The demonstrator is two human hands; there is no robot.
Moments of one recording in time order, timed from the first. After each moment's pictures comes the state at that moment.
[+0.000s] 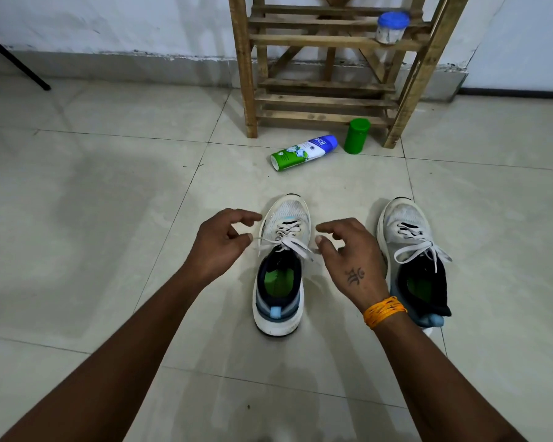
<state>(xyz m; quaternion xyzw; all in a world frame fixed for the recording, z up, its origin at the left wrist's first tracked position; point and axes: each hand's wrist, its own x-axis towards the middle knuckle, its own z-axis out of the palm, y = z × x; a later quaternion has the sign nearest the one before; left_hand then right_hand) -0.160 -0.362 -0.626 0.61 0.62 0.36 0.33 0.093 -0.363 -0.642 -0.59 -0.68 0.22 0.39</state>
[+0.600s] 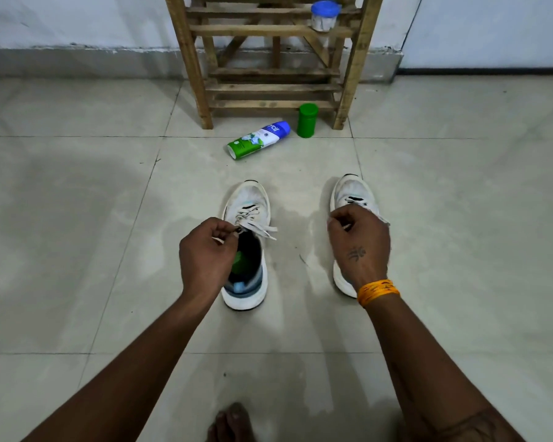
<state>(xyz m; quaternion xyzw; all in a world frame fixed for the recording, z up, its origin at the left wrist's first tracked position) -0.088 -0.412 -0.613 0.50 0.73 0.40 0.25 0.153 -0.403 -0.606 -0.72 -0.54 0.16 0.41</state>
